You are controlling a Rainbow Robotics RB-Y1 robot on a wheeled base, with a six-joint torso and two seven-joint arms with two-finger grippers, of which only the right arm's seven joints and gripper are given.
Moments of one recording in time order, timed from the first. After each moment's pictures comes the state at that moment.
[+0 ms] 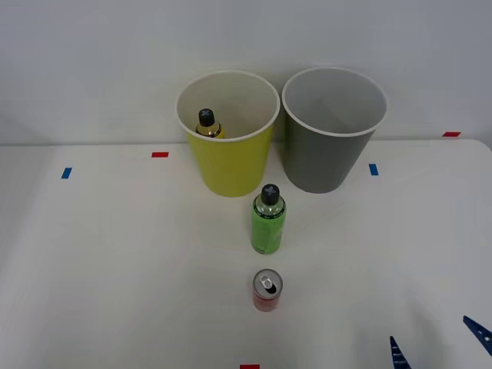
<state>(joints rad) 1.21 -0.31 0.08 -2.32 0.66 -0.34 0.95</state>
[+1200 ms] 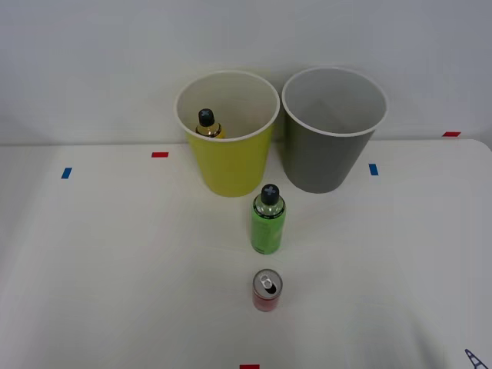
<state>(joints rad) 1.05 -0.24 0.15 -1.83 0.11 -0.83 1.98</state>
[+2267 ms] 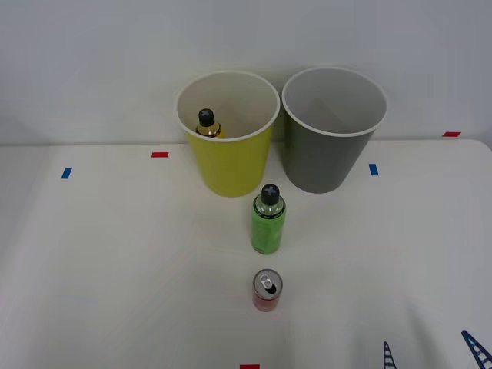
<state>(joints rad) 1.09 -0.25 0.20 -2.00 0.05 -0.66 1.67</state>
